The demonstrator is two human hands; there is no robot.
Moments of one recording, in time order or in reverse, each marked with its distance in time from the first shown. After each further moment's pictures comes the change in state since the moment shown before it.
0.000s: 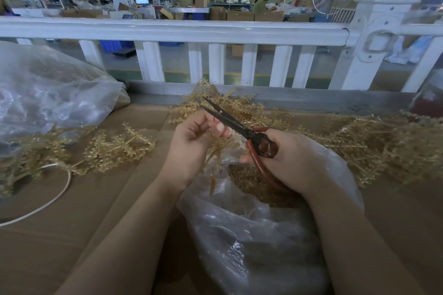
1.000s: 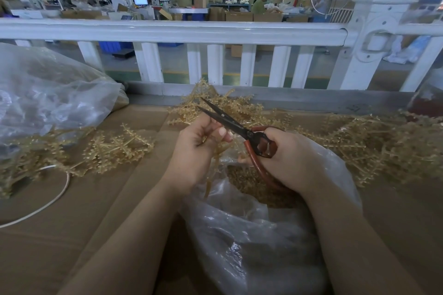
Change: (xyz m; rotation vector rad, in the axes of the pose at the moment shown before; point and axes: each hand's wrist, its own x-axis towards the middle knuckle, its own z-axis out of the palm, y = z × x) left_hand -0.002 -0.009 0.004 0.122 -0.039 0.043; right_hand -0.002 -0.005 -0.002 0.008 0.055 -0.078
